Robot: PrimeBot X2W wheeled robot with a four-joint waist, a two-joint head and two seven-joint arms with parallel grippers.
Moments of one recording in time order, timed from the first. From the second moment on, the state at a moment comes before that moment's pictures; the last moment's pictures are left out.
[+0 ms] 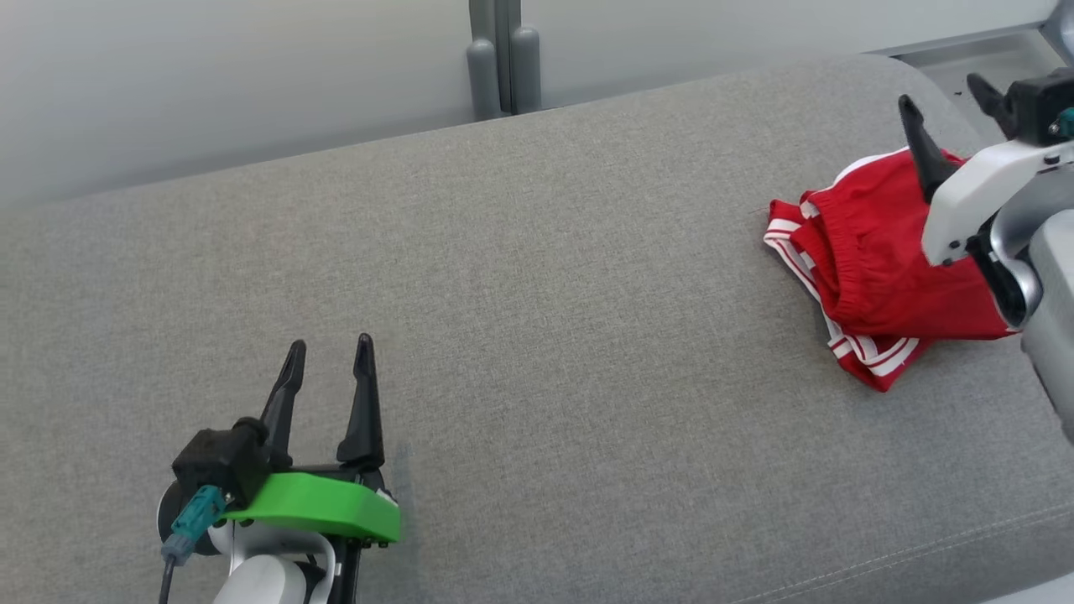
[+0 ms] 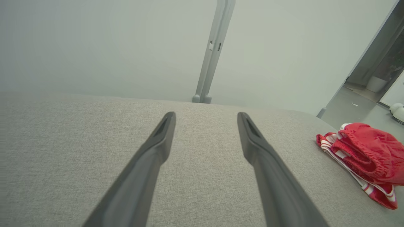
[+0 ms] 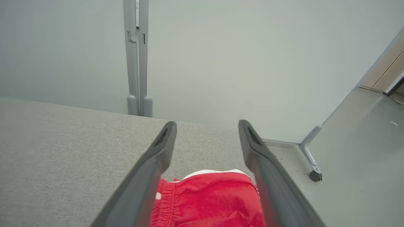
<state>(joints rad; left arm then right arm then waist) -0.14 0.21 -0.39 0.09 -0.55 0.16 -0.23 -0.93 -0.48 0.49 0.90 0.44 0.13 -0.16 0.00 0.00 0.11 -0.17</state>
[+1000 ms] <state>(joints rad) 0.03 0.25 -0.27 0.08 -0.61 0.20 -0.25 -0.16 -0.08 0.08 0.17 0.13 0.13 -0.09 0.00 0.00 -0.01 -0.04</state>
